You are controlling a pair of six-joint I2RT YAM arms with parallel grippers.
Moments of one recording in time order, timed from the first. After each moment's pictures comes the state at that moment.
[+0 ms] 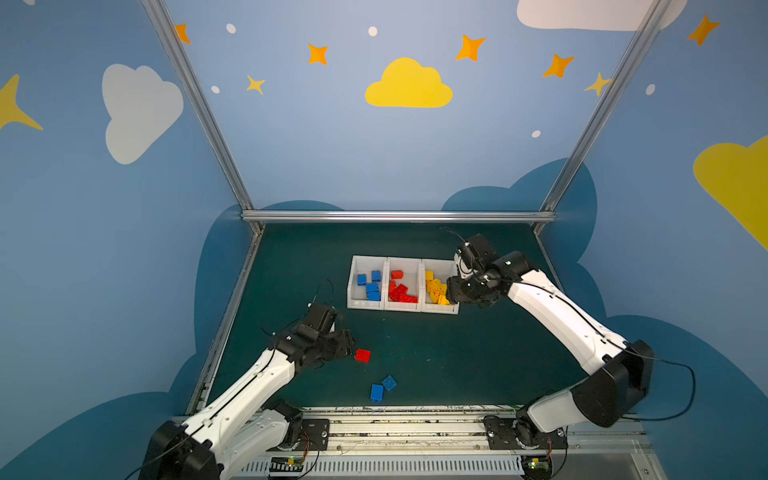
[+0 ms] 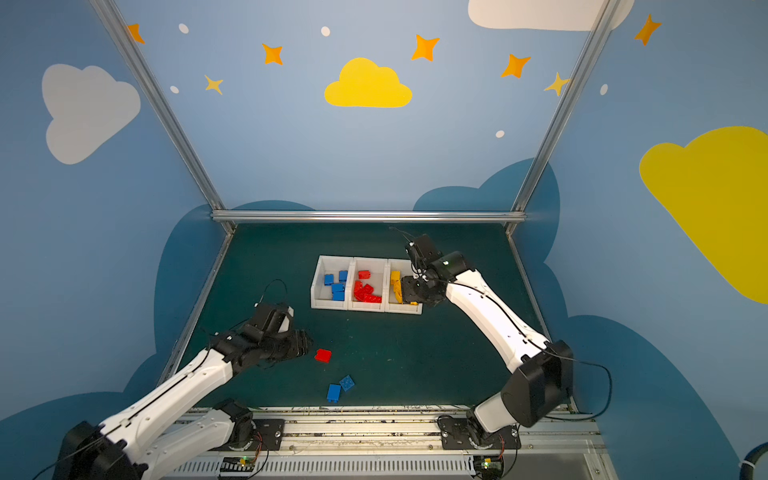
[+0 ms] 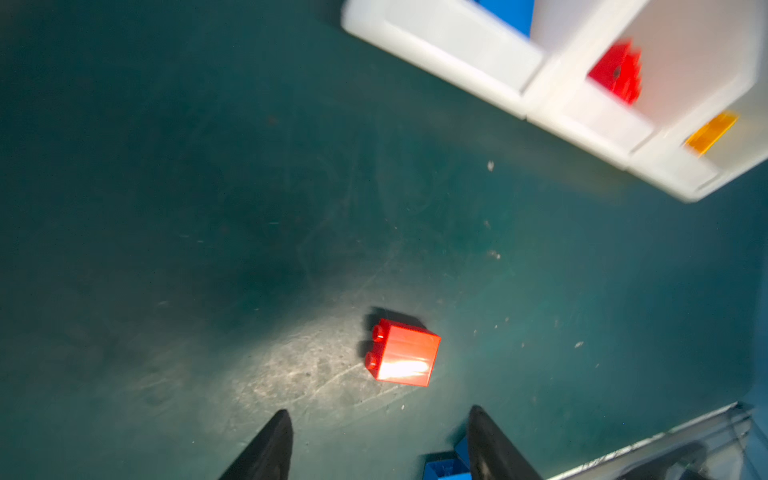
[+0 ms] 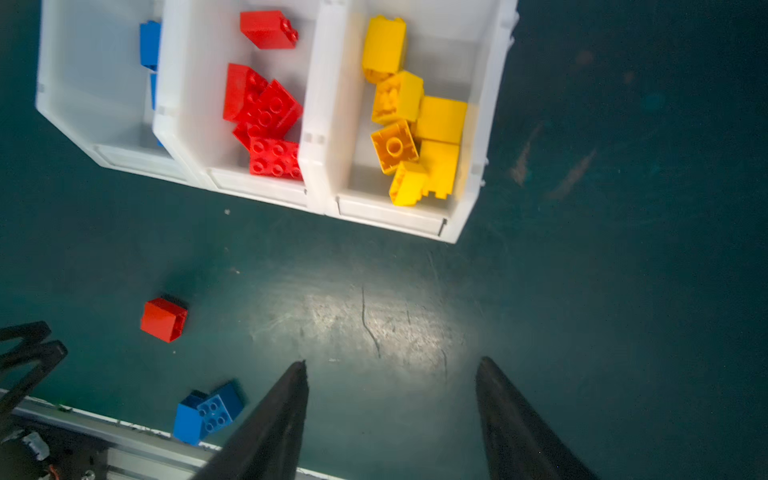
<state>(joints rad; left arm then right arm) -0.48 1.04 0.63 -0.66 0.15 -0.64 0.57 1.44 1.36 -1.07 0.04 0.41</state>
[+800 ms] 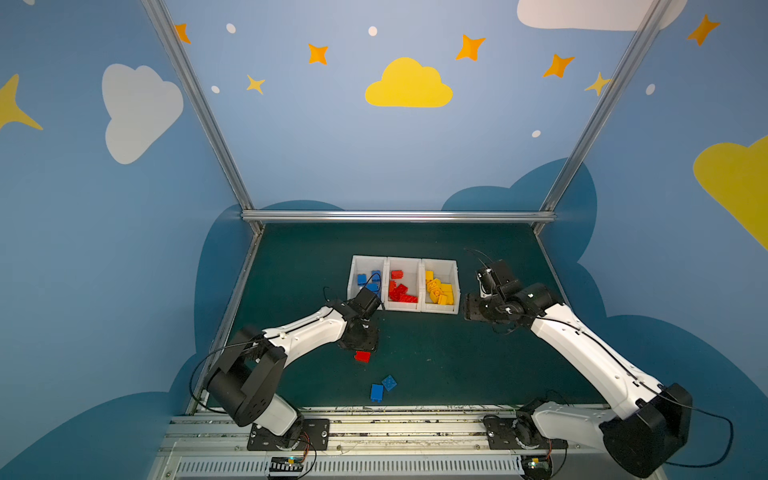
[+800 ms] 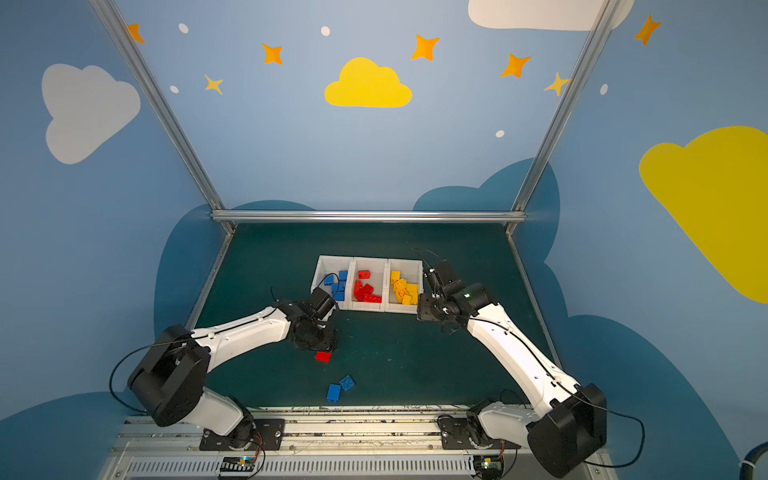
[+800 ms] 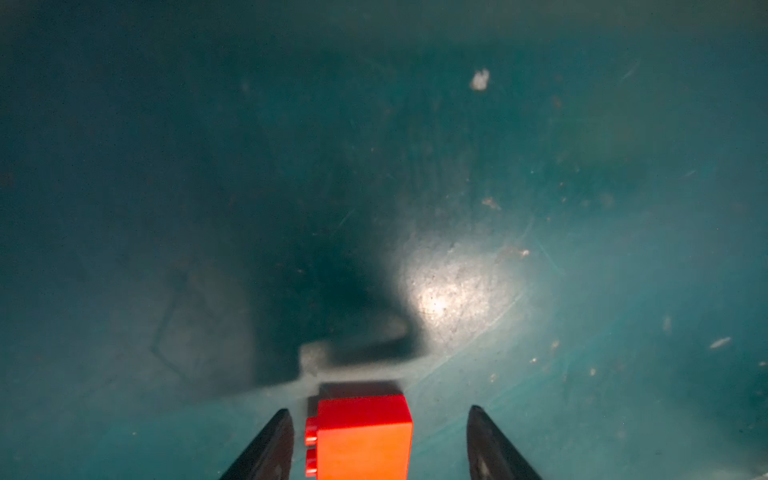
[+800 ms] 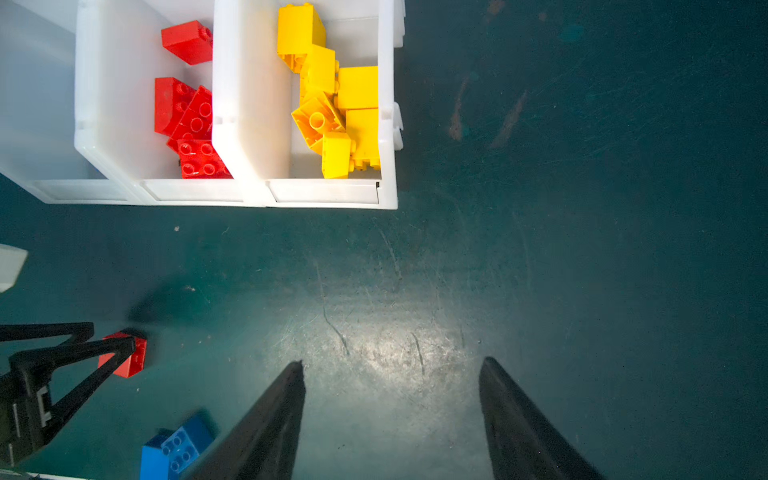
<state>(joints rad) -0.64 1.55 0.89 -0.70 0.06 -0.50 0.54 1.22 1.10 -0.96 0.11 0.51</state>
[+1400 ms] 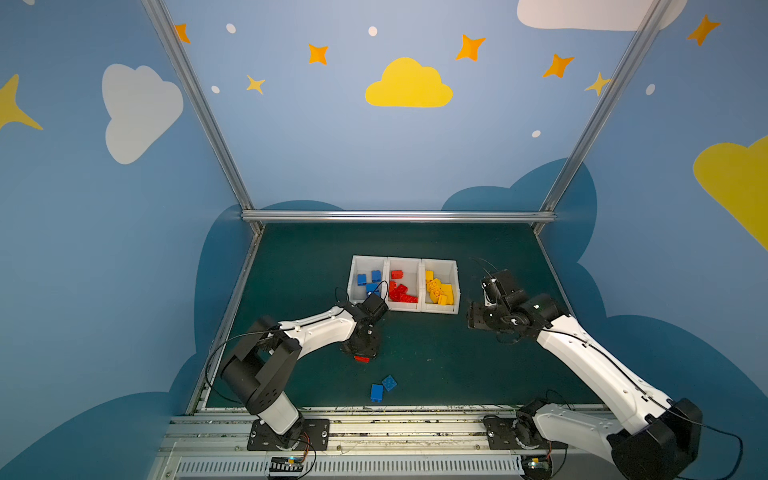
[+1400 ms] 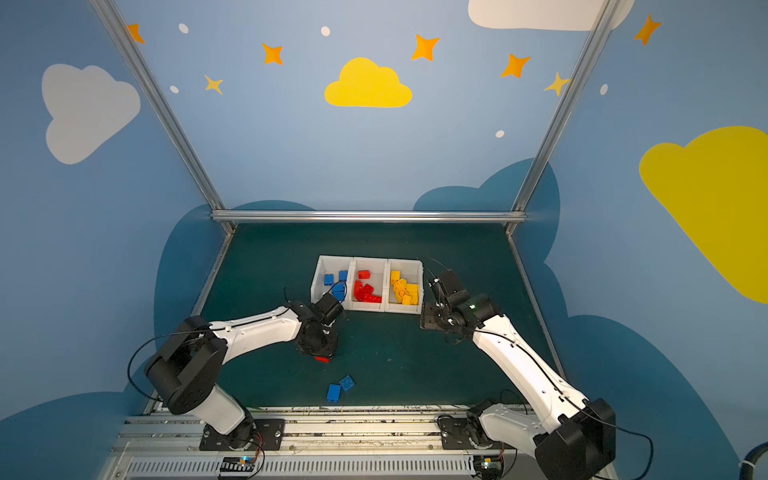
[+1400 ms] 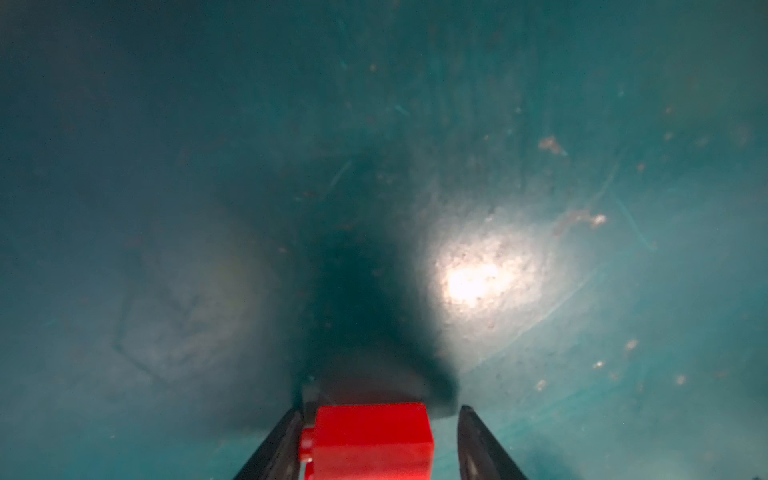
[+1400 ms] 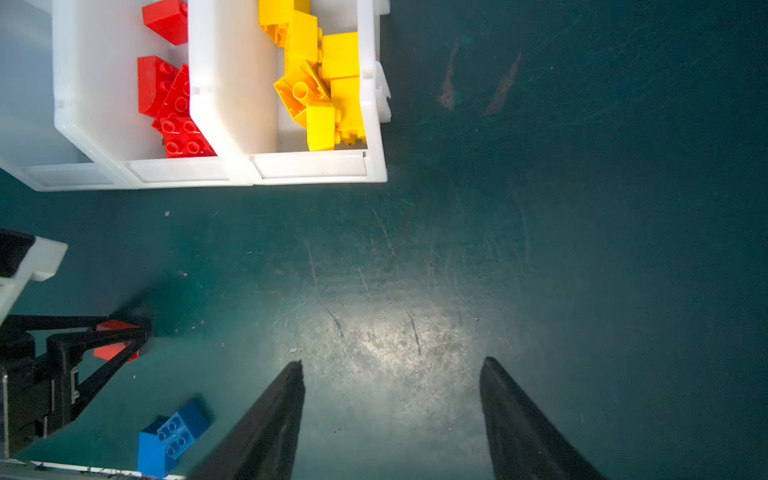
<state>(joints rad) -0.69 1.63 0.91 -0.74 0.02 -0.50 0.53 1.14 1.01 -0.95 0.10 0.55</state>
